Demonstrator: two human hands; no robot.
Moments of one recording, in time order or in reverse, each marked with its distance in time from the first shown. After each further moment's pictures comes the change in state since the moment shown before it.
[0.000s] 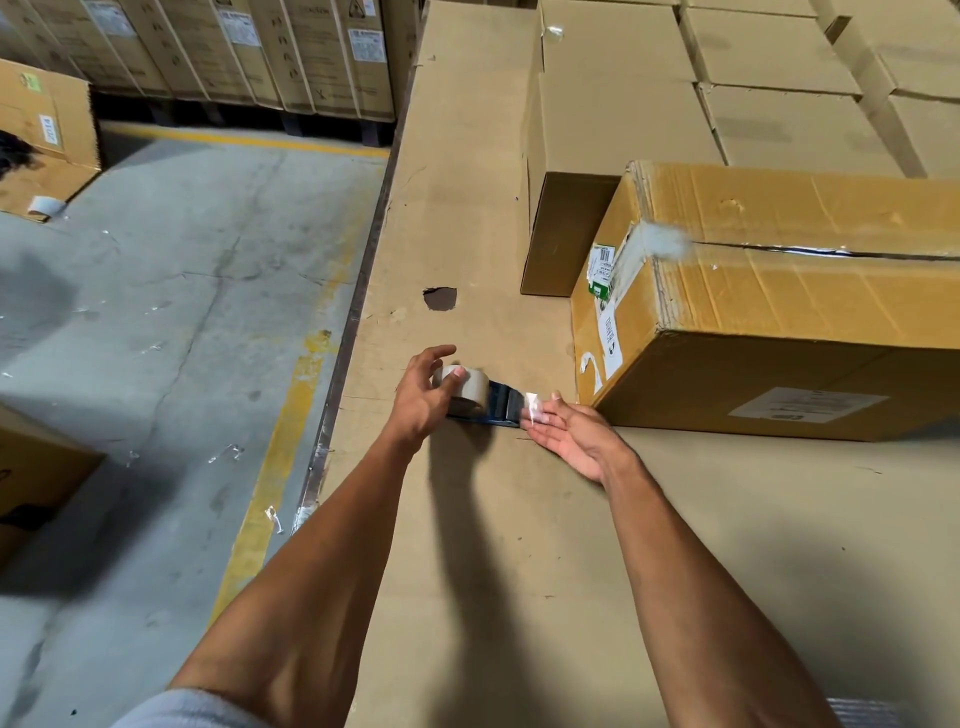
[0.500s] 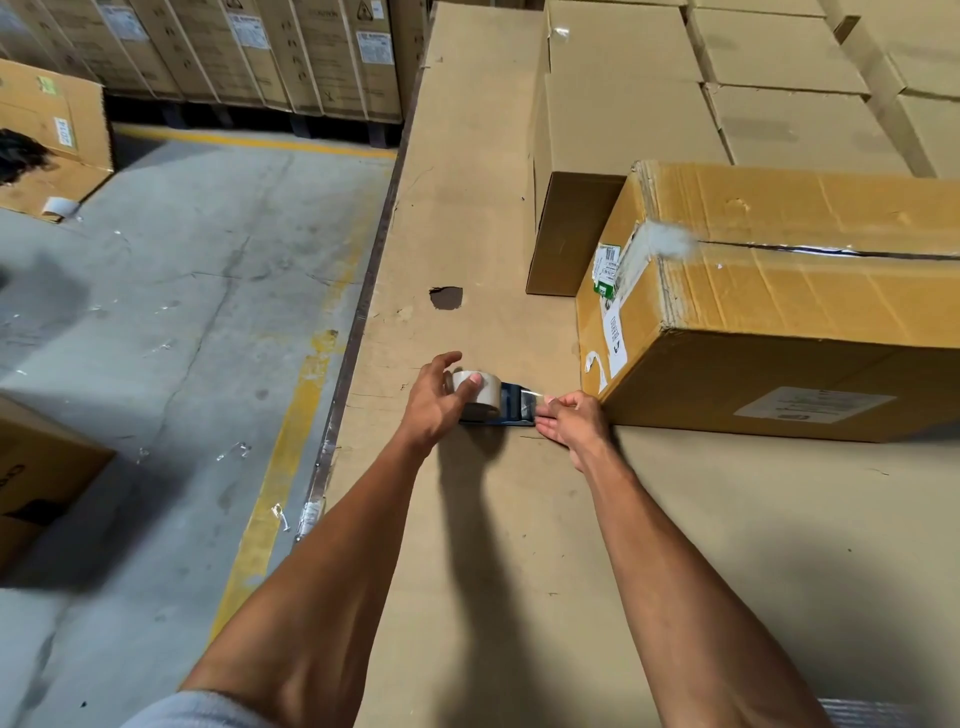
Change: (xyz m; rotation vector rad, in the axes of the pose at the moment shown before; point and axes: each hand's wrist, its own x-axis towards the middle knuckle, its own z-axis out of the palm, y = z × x) left_hand -0.010 -0.001 0.008 0.020 -0.022 -0.078; right_hand 0.014 0.007 0.019 -0.235 0.292 -0.183
